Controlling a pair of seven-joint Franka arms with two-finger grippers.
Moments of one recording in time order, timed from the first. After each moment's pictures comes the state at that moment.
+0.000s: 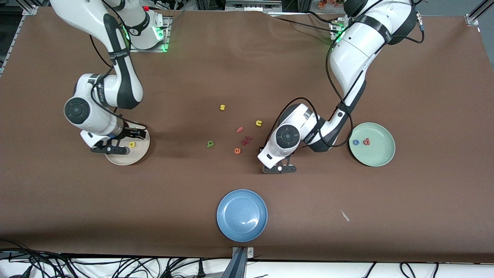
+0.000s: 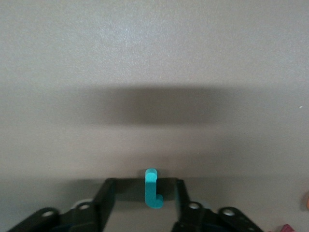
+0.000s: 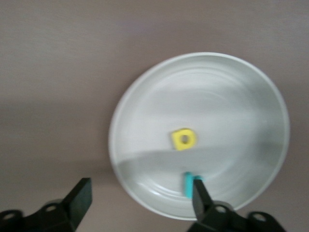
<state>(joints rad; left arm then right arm) -0.33 0.96 -0.33 -1.30 0.19 2.14 -0.68 0.65 0.41 -0.52 -2.03 0.23 2.28 0.07</state>
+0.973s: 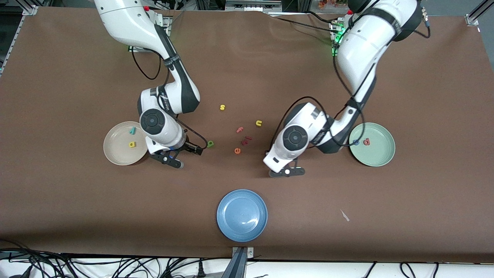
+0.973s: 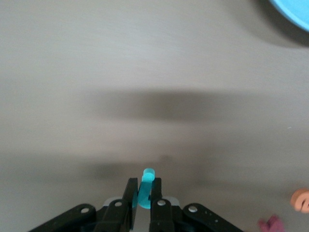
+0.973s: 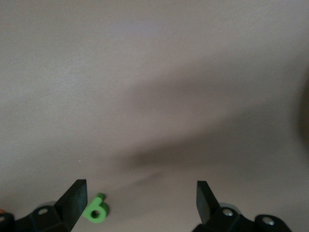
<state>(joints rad) -0.27 0.87 -0.34 -1.25 0.19 1.94 -0.71 0.67 0.65 -0.26 -1.69 0.27 2.28 0.67</state>
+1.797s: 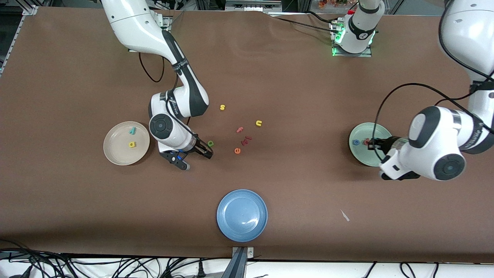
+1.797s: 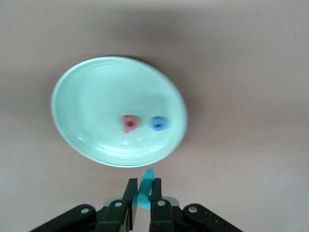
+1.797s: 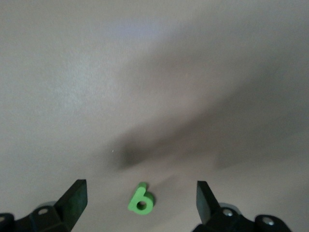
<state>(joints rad) 0.30 0.67 -0.42 -1.41 0.20 1.51 -0.19 0.67 0.71 -0.21 -1.63 0.37 2.28 0.85</state>
